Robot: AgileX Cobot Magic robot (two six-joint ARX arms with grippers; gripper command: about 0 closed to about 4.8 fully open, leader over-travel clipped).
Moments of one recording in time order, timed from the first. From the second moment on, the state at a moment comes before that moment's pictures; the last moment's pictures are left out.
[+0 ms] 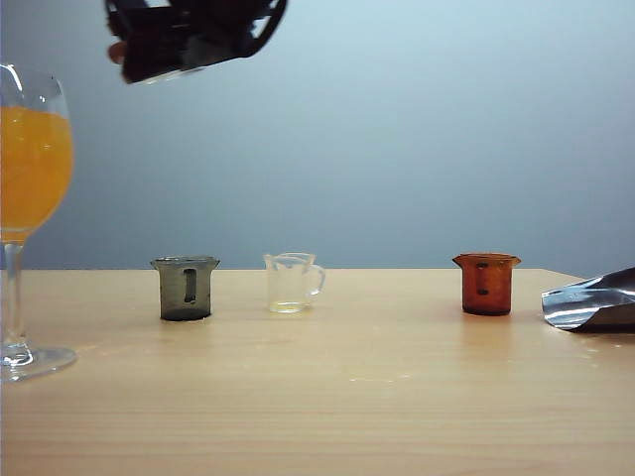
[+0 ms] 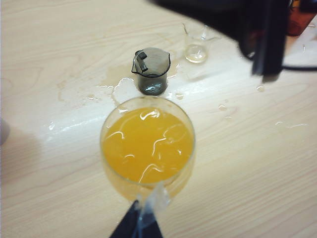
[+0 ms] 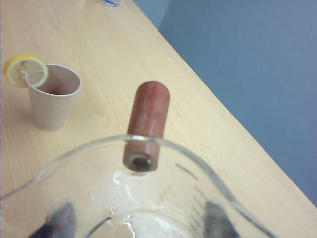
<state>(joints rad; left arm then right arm) -0.20 0.64 0.96 -0.94 0.17 0.14 0.88 1.85 1.54 0.07 0.03 -0.43</state>
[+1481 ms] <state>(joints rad) -0.20 0.64 0.96 -0.94 0.17 0.14 0.55 2.09 0.88 1.04 0.29 0.13</state>
